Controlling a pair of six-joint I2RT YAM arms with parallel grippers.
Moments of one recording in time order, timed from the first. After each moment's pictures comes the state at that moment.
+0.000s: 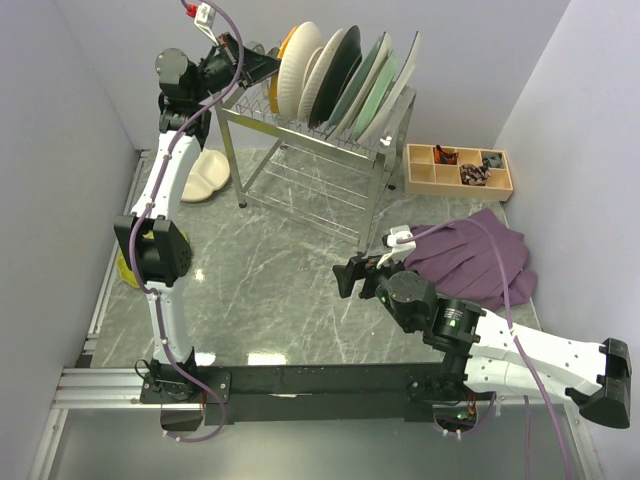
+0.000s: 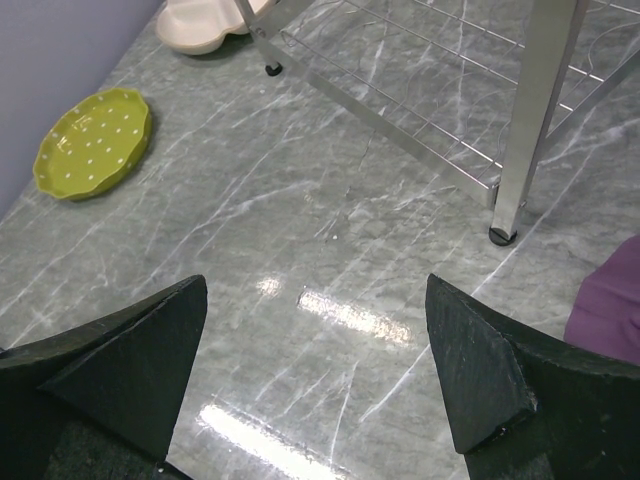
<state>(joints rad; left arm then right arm) -0.13 2.10 2.25 0.39 0.93 -1.10 1.13 0.82 0.64 -0.09 0.64 0.46</state>
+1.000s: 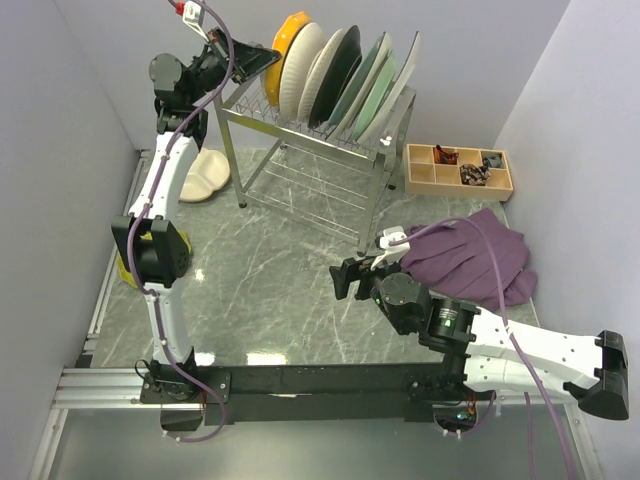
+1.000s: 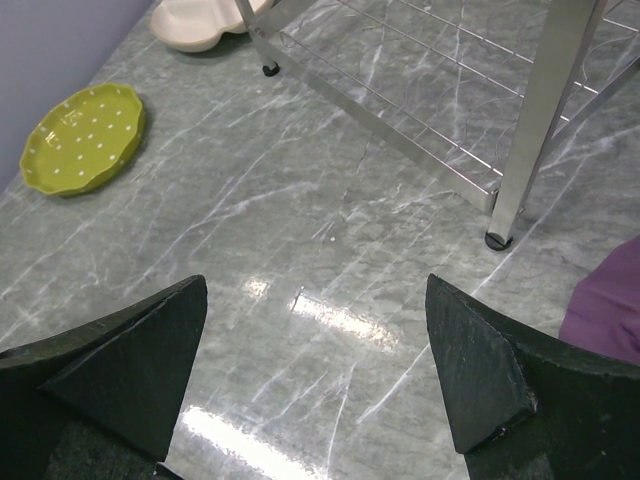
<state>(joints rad) -0.12 2.09 2.23 0.54 0.89 -1.24 1.18 0.85 0.67 -0.10 0.70 0.44</state>
